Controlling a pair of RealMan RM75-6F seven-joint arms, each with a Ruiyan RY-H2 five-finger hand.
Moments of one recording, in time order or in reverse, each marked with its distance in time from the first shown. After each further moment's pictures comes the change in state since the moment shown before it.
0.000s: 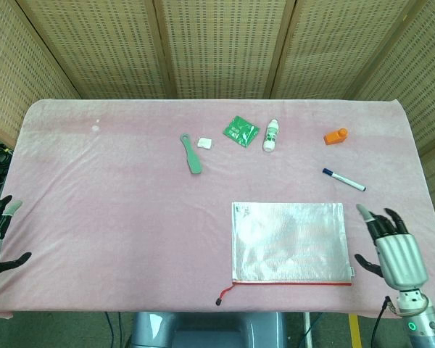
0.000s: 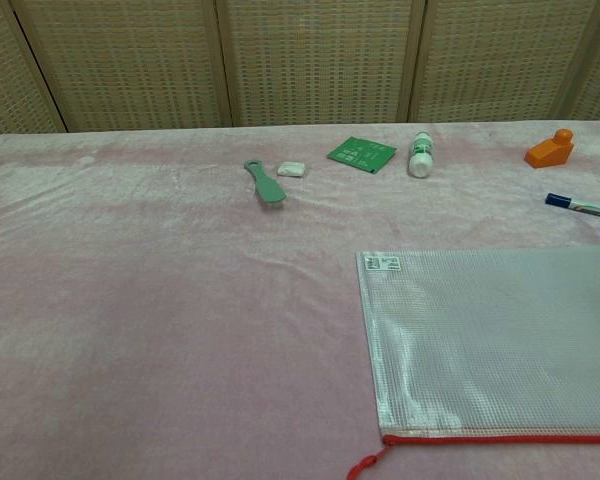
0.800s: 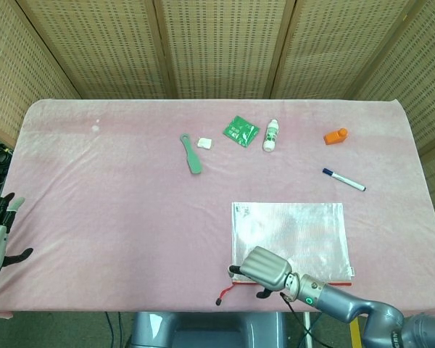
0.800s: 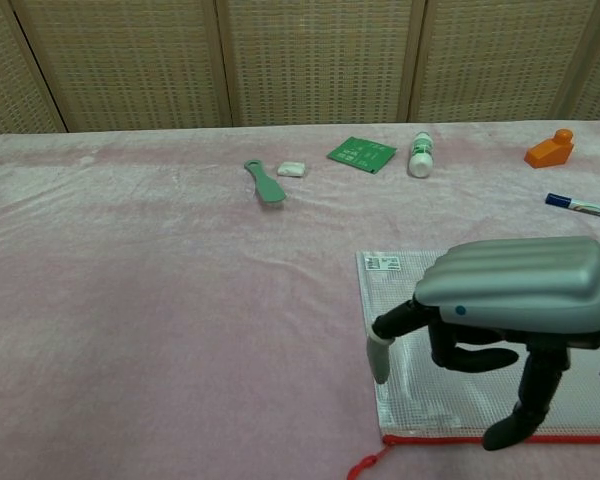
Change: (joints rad) left arm -0.028 -0.044 -0.026 0.012 -0.080 -0.043 0.101; right arm 0.565 -0.116 -0.051 -0.176 -0.078 -0.780 0.112
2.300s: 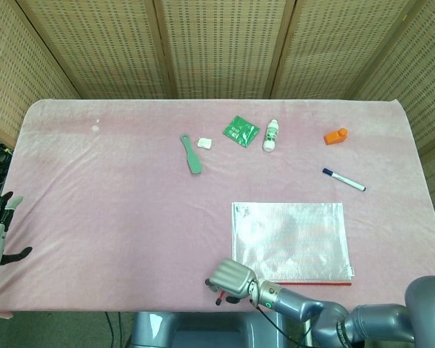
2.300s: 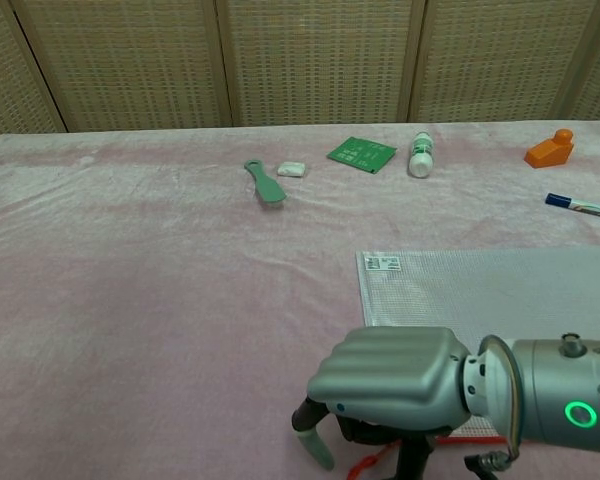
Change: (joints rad) left arm -0.008 0.013 -0.004 -0.003 -0.019 -0.013 -0.026; right arm 0.102 -0.332 -0.031 0.170 0.276 -0.067 -0.304
